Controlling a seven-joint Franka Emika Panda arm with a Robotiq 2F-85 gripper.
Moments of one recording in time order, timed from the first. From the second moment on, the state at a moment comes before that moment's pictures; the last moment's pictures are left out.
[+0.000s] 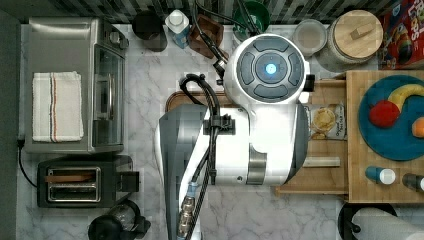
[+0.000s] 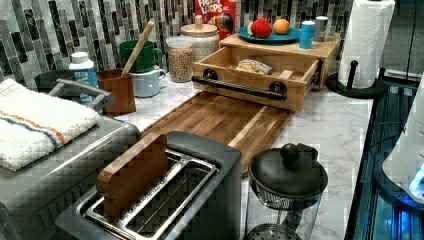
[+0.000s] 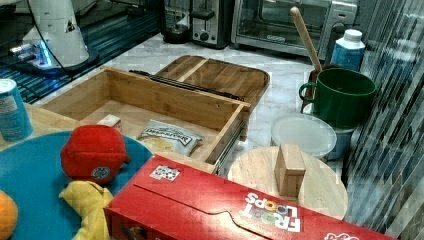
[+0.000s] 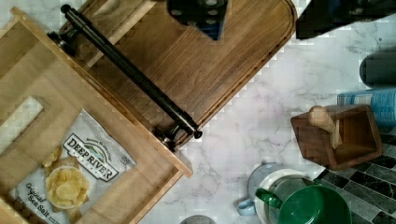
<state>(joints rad) -0.01 0.00 -0.02 -1.72 0.00 0.25 -0.01</state>
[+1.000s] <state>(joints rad) -0.02 0.02 -0.03 -1.76 -0.01 0.31 -0.02</state>
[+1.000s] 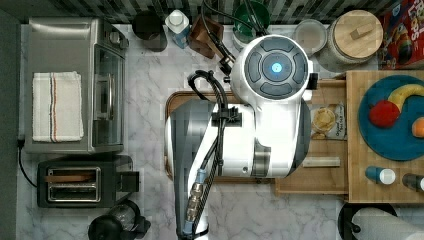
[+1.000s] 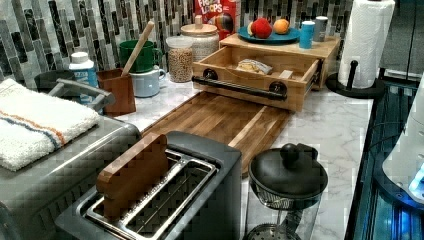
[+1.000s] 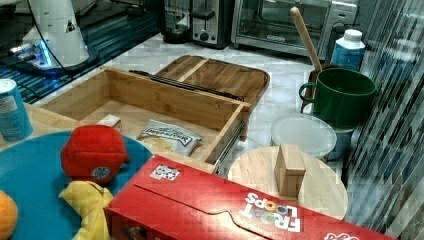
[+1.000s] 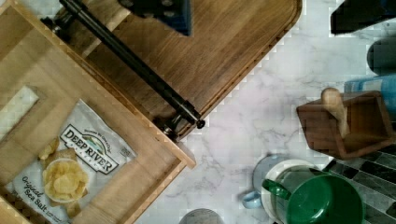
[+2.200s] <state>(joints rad) 0.06 -0.04 0.02 -2.13 -0.07 0.58 -0.50</state>
